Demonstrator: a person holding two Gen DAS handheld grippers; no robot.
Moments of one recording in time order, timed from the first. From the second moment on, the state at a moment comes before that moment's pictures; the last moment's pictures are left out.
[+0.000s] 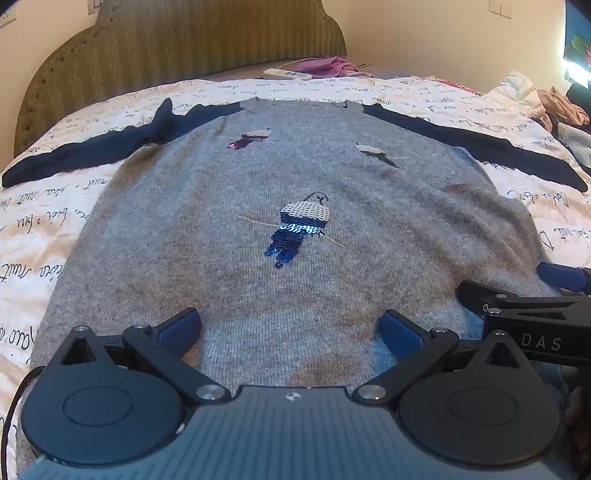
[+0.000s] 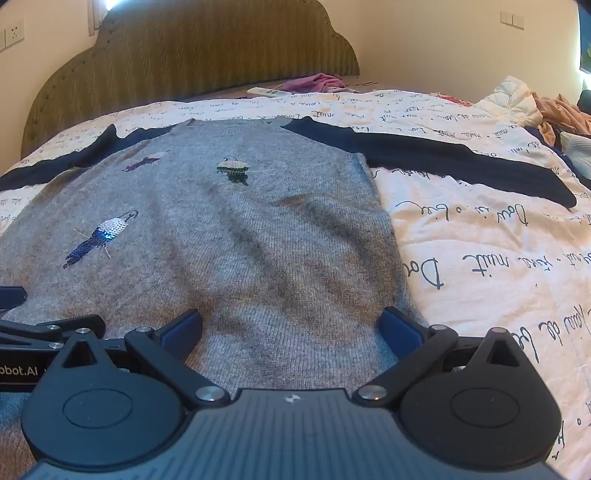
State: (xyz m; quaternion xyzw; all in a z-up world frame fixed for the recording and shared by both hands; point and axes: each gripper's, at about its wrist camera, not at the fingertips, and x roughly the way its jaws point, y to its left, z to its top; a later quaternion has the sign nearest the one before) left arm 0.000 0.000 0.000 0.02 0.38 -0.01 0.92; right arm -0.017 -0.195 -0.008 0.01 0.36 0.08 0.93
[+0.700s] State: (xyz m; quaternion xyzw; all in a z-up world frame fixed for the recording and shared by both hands) left arm 0.004 0.007 0.011 0.01 0.39 -0.01 0.92; right arm -0.017 -0.195 -0.008 0.01 0.36 0.07 0.93
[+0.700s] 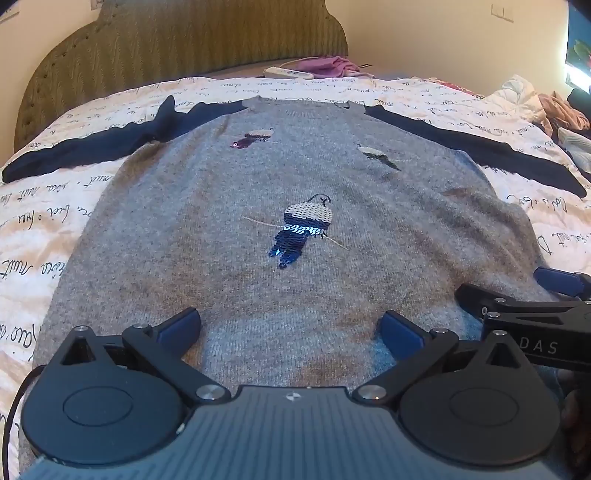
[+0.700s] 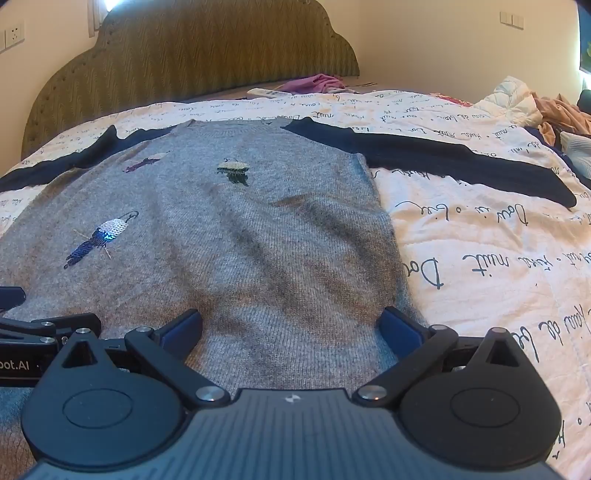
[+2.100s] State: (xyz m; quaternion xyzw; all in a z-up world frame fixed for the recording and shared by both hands) left arm 0.126 0.018 -0.004 0.00 0.35 0.03 0.94; right arm 0.131 -0.480 0.014 0.28 0.33 -0.05 0.90
